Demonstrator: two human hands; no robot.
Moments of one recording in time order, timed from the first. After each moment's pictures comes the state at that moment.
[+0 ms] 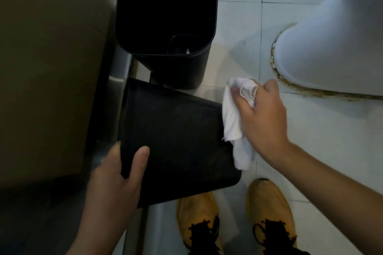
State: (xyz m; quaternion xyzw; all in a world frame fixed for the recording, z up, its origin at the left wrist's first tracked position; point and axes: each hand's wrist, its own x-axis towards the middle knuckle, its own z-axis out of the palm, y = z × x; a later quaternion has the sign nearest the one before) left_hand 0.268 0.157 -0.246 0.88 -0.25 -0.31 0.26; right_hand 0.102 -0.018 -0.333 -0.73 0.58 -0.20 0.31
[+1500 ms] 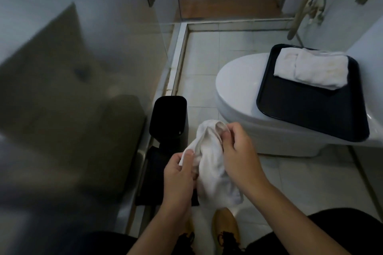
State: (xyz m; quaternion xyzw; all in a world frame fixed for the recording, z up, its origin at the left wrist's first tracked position) left_hand 0.099 0.122 0.007 0.70 -0.12 -0.43 0.57; right_hand -0.004 0.034 0.021 -0.67 0.49 -0.30 0.47
